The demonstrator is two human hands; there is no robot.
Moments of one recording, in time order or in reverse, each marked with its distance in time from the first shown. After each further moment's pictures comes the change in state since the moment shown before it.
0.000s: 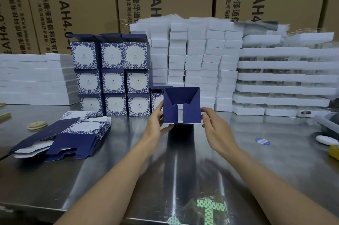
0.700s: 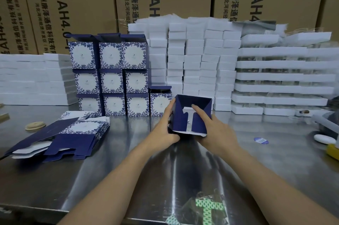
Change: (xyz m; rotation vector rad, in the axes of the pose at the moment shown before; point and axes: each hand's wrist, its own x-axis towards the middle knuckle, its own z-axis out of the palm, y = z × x) left_hand -0.021 -0.003 -0.002 0.646 -0.404 0.245; right_hand 0.005 0.015 -0.001 -0.537 -0.110 -0.151
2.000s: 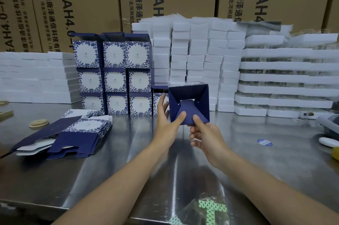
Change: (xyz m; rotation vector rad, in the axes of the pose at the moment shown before) left_hand 0.015 0.006 0.024 -0.478 0.469 0.032; right_hand -0.011 -0.063 -0.007 1.424 -0.067 0.562
